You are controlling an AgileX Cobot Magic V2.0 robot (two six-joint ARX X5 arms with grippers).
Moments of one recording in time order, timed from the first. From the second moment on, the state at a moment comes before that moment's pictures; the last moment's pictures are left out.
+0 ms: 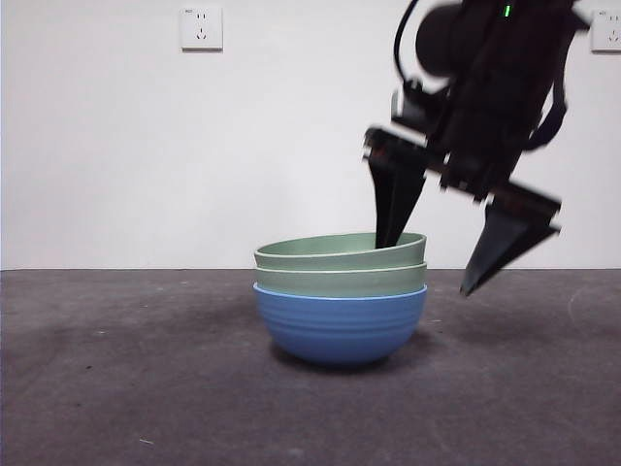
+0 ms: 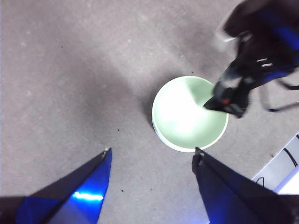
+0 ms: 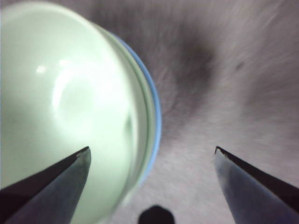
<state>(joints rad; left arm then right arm) -0.60 1.45 1.89 -1.31 0.03 0.02 0.48 1.70 1.18 -0.69 -0.23 0.21</state>
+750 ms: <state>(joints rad) -0.60 1.44 1.89 -1.32 0.03 0.02 0.48 1.75 1.18 -0.63 -0.27 0.23</state>
